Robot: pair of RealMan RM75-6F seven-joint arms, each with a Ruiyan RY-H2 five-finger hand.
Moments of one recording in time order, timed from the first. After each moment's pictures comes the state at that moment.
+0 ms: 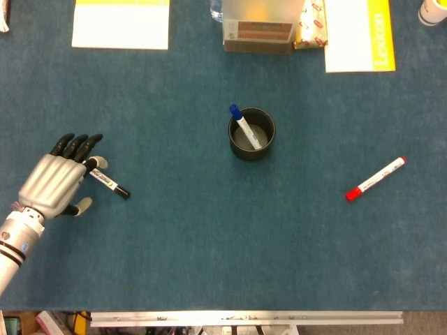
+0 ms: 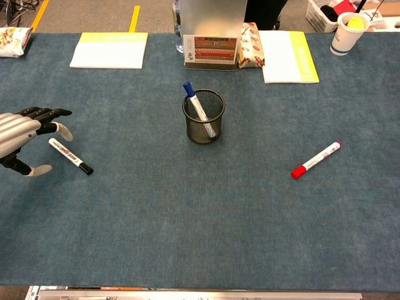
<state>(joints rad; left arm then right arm) -0.38 -1.22 0.04 -1.59 1.49 1.00 0.17 0.06 -0.99 0.02 -1.78 -1.53 1.48 -0.15</state>
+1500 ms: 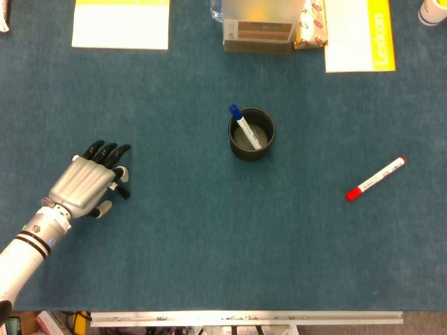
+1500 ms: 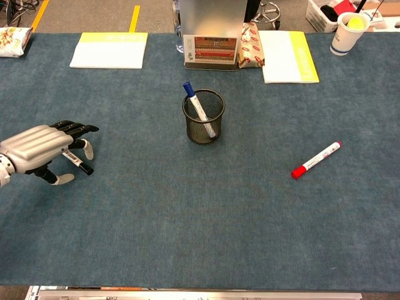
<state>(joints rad) -0.46 -1.34 0.07 -1.49 1.47 0.92 0.22 0.05 -0.99 0.02 -1.78 -1.52 1.47 -0.16</state>
